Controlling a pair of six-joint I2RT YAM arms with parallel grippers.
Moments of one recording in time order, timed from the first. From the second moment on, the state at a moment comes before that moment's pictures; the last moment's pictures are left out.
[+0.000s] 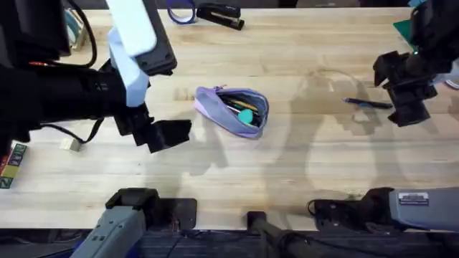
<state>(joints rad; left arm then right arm) 0.01 0.88 1.04 -1.17 0.48 1.13 -0.20 1.57 1.08 -0.90 0.34 1.25</state>
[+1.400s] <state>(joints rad) 0.01 0.88 1.04 -1.17 0.48 1.13 -0.20 1.72 1.09 -0.87 0.27 1.26</state>
